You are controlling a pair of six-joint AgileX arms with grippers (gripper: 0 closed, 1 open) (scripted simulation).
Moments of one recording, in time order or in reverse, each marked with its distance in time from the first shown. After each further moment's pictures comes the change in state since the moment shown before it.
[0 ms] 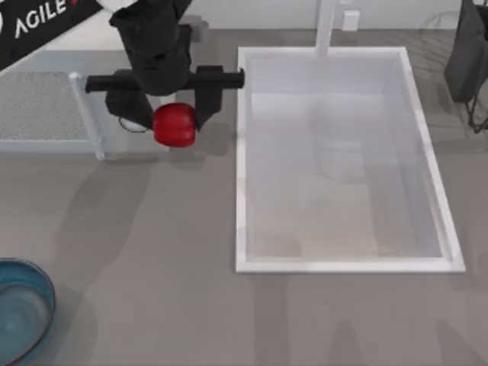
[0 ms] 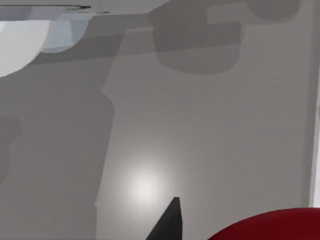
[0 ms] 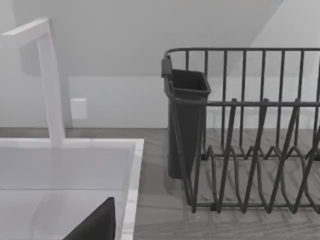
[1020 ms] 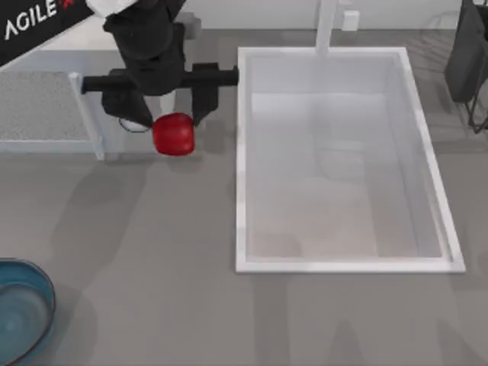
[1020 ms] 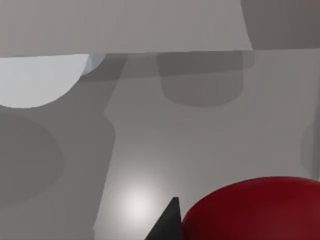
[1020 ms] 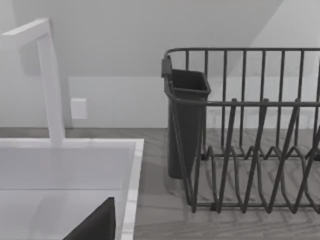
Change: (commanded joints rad) left arm 0.026 -0.008 -0.085 0.070 -0.017 -0.010; right arm 0.000 0.000 0.000 0.000 0.000 0.000
